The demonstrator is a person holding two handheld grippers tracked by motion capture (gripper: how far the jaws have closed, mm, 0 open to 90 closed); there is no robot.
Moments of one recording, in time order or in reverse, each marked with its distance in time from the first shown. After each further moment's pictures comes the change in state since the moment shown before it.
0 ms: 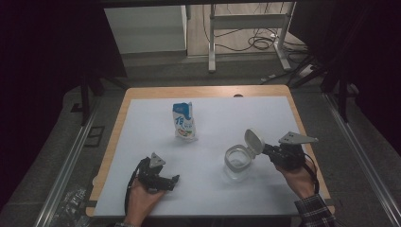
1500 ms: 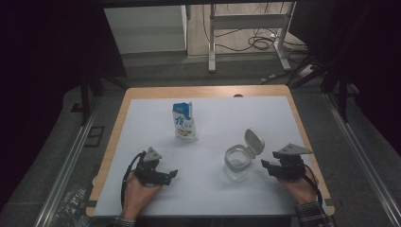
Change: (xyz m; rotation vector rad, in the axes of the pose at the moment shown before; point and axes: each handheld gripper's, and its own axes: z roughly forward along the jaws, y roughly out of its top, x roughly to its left) left arm 0.017 0.018 -0.014 -0.059 -0.095 0.005; right arm -0.008 -0.047 0.015 0.132 -0.123 0.006
